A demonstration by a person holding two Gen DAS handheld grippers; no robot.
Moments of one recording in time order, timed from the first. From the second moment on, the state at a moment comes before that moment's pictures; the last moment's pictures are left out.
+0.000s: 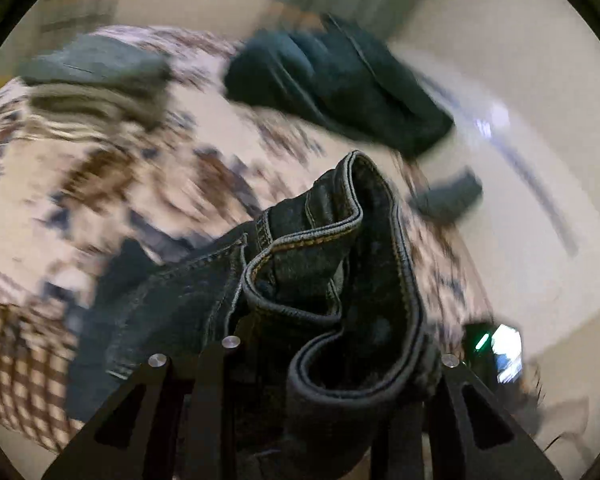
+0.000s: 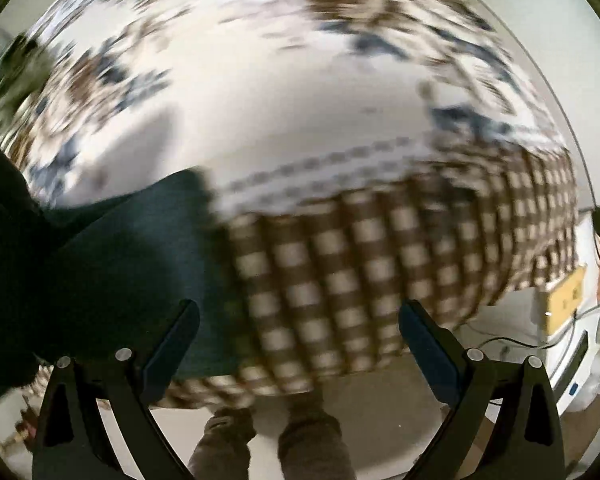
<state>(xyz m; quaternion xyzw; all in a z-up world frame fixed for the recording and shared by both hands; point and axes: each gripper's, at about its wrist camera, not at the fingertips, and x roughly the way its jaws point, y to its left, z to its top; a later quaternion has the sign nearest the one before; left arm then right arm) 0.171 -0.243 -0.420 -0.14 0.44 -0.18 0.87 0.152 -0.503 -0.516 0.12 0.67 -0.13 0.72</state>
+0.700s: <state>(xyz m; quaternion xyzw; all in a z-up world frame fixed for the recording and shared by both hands) 0.187 -0.318 -0.440 -0.10 0.58 -0.16 0.79 0.129 -0.633 -0.538 0.33 0.62 -0.06 0.71</state>
